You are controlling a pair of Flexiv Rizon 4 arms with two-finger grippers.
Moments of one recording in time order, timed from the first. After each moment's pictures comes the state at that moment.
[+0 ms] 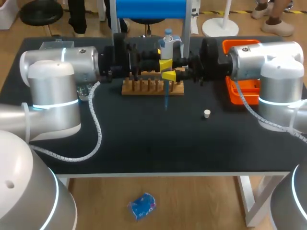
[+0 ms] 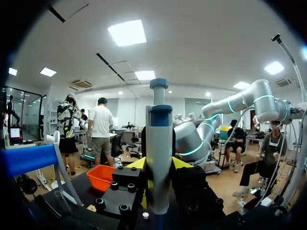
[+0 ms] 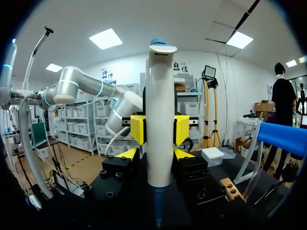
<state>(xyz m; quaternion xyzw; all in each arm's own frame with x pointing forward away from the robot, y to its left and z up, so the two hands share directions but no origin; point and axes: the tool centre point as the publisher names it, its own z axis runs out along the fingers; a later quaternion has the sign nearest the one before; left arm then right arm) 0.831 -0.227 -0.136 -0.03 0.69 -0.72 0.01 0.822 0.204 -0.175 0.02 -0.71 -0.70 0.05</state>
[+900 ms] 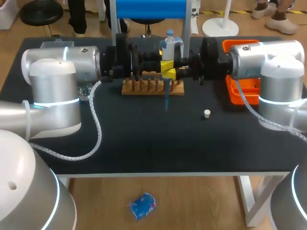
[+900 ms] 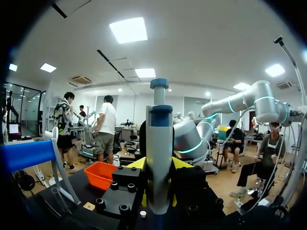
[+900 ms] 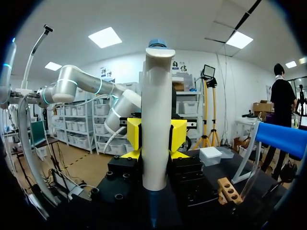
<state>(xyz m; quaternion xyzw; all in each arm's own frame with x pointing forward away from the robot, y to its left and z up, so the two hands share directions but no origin) 0.831 -0.230 -0.140 -0.03 0.69 -0.72 0.00 0.826 0.203 -0.175 0.02 -0.71 -0.70 0.05</state>
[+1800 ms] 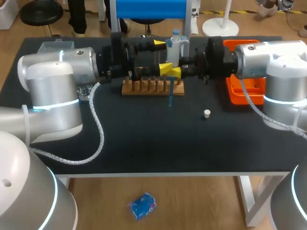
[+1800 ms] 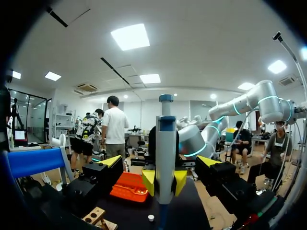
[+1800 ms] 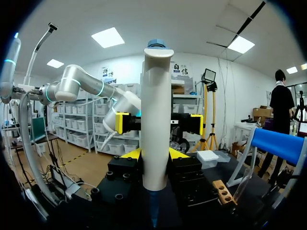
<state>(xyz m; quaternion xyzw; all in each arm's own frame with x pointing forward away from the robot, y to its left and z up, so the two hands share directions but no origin) 0.837 -0.222 -0.128 -0.04 0.68 -0.73 0.04 0.829 0.183 -0.169 0.04 -0.71 -0.71 0.03</state>
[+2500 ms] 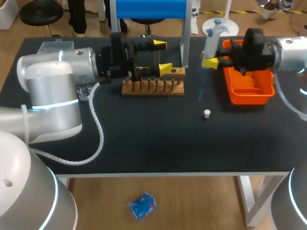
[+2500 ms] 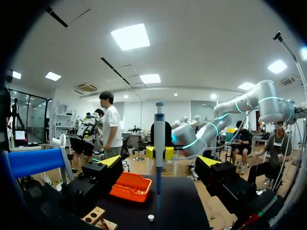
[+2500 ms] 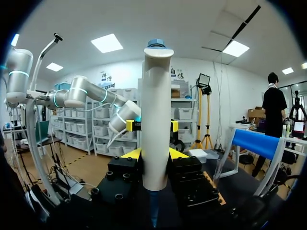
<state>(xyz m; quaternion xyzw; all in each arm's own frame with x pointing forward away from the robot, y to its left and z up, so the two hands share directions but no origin) 0.836 -0.221 -0.128 -0.04 0.68 -0.73 0.04 0.848 0.079 -0.153 0.02 -0.70 -0.71 0.02</state>
